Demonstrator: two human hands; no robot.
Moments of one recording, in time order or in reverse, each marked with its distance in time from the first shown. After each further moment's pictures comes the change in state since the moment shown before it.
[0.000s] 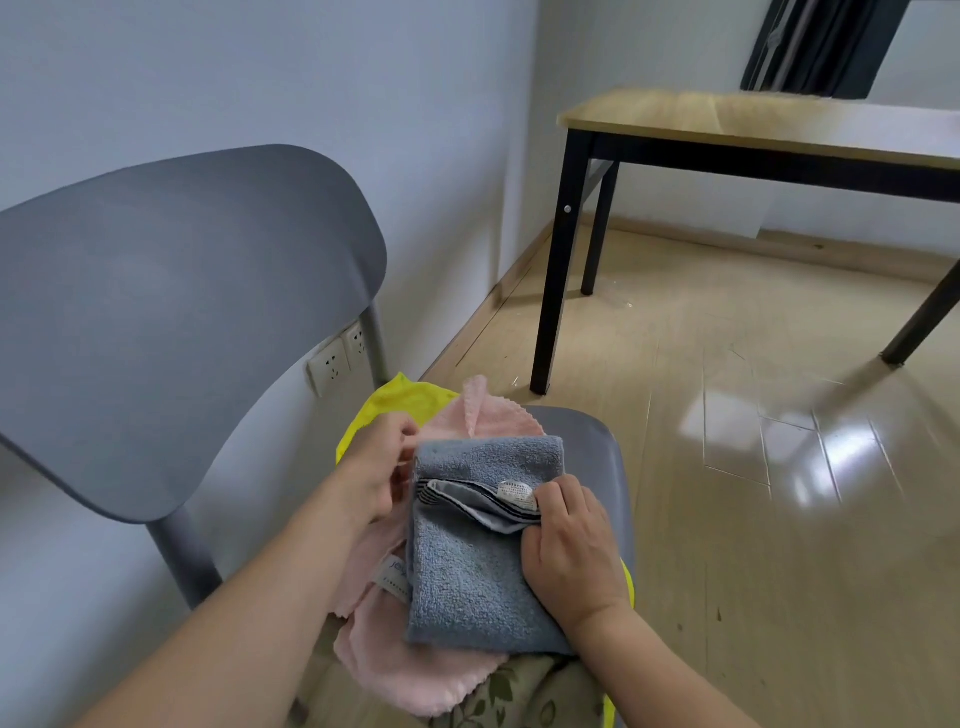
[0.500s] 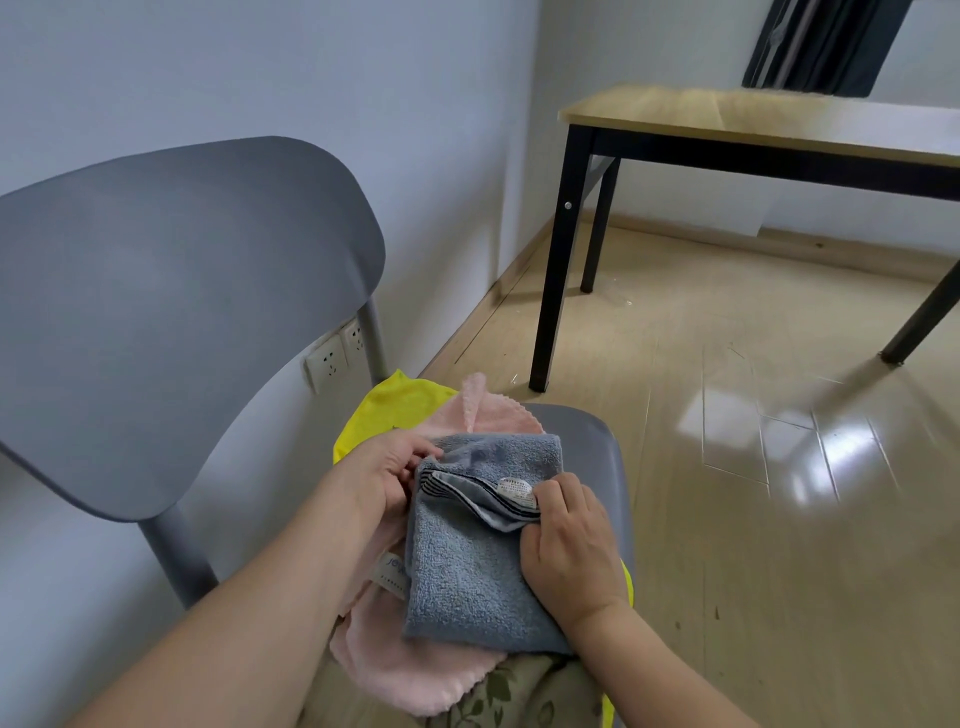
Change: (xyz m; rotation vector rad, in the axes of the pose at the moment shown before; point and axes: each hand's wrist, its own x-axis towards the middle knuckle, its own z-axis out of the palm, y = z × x) left_hand 0.023 -0.008 0.005 0.108 -0.151 -0.175; right_hand 0.001 0.000 0.001 0.006 0.007 0.004
